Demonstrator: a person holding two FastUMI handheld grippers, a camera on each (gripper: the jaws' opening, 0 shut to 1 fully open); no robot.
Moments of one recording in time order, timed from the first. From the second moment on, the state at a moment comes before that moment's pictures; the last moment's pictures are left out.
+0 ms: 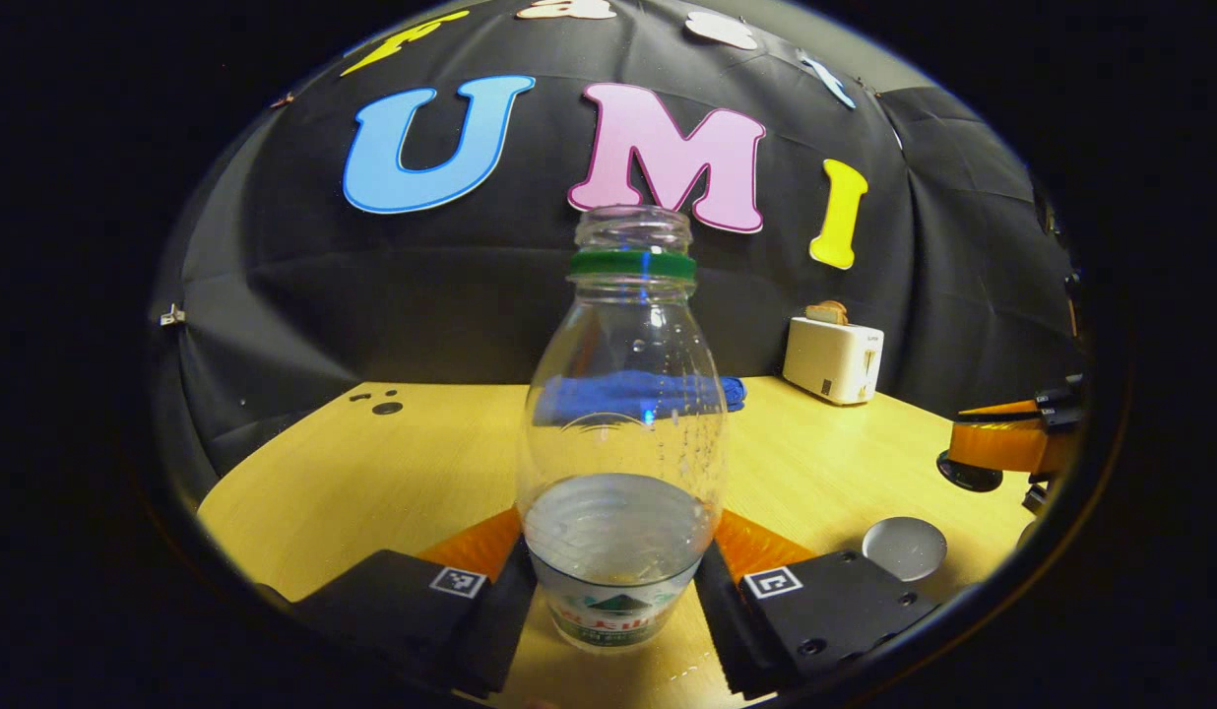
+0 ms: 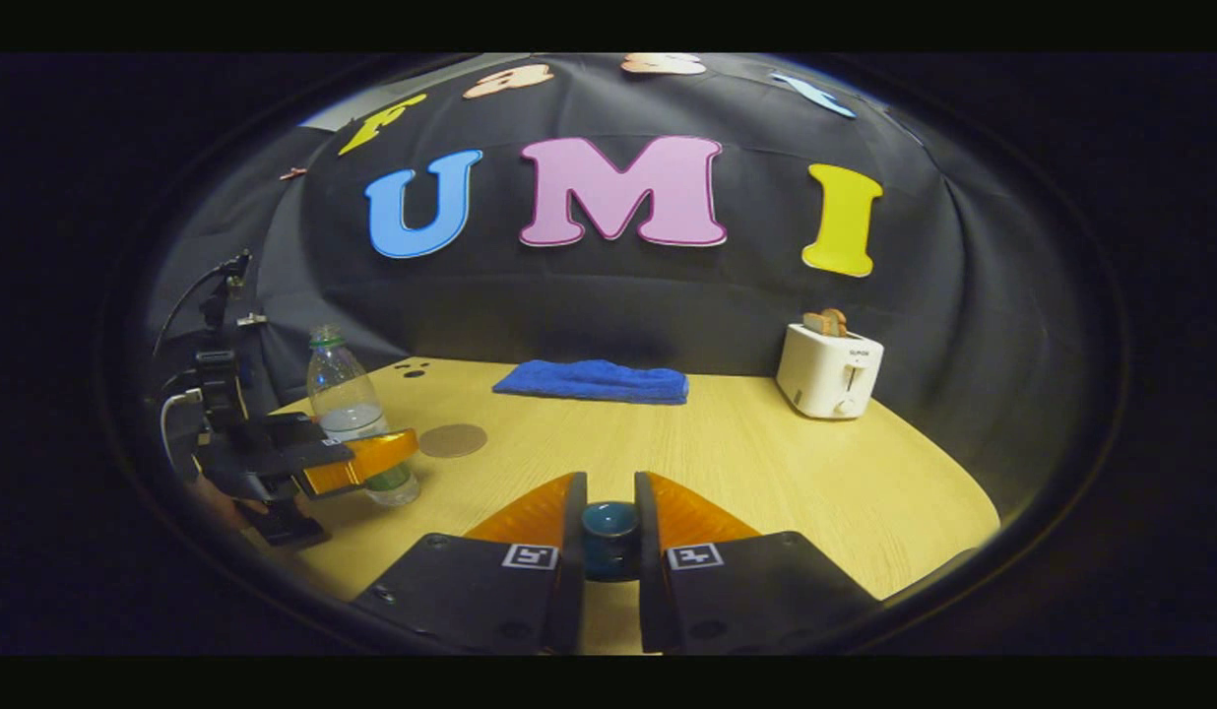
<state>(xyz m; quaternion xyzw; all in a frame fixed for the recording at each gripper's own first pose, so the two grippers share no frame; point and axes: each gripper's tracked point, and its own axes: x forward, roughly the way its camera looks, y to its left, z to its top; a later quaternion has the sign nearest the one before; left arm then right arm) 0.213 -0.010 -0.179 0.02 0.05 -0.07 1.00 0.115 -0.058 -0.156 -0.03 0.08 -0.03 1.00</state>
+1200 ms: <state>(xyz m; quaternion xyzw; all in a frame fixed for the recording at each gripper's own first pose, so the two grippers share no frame) 0.206 -0.052 -0.206 0.57 0.08 -0.19 0.79 0.034 -0.114 -0.174 0.00 0.08 -0.08 0.99</state>
